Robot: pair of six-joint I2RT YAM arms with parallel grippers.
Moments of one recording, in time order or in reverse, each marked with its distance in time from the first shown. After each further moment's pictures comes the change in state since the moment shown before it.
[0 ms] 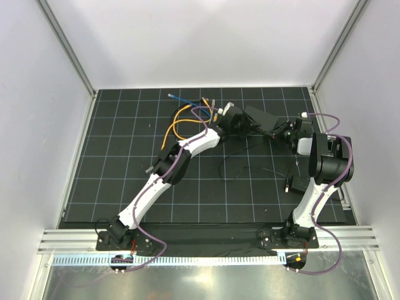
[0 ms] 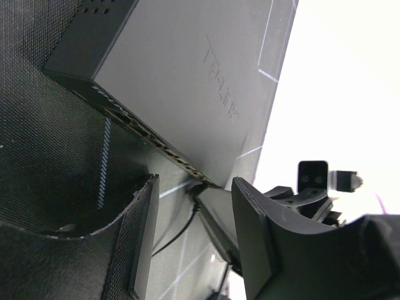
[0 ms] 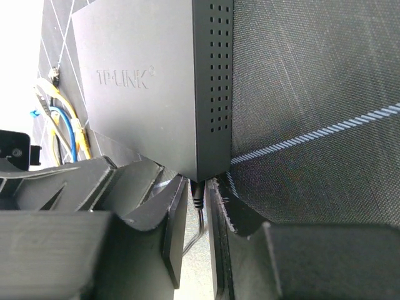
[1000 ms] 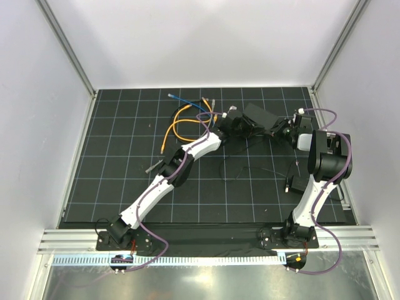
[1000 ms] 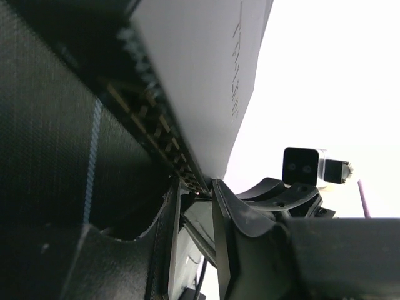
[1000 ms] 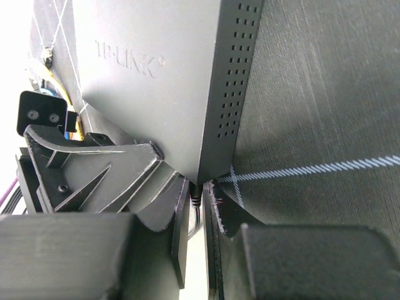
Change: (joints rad) left arm 0.003 0.180 0.192 0.090 0.117 -0.157; right arm 0.003 0.044 0.083 -0.082 -0.064 -0.090
